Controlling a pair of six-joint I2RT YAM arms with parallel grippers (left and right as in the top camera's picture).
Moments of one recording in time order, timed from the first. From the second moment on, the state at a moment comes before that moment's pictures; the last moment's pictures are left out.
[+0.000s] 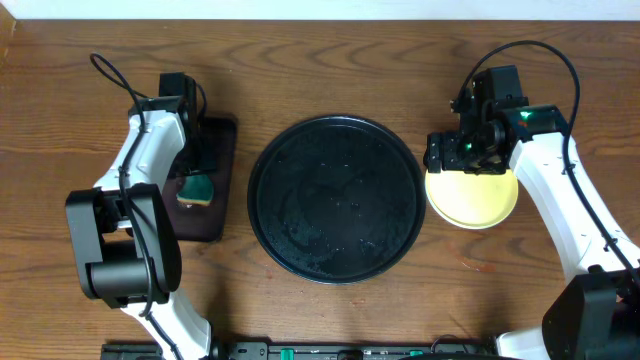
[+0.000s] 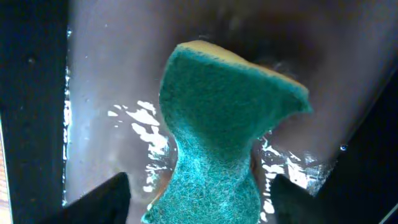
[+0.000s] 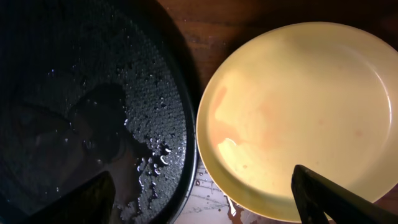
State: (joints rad) left arm 0.08 1.91 1.34 -0.91 -0.17 -0.11; right arm 0.15 1.64 1.33 -0.98 -0.15 0.17
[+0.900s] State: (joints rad) left arm 0.08 1.66 1.40 -0.98 -0.17 -0.14; right arm 0.13 1.11 1.61 -1.25 -0.08 0.17
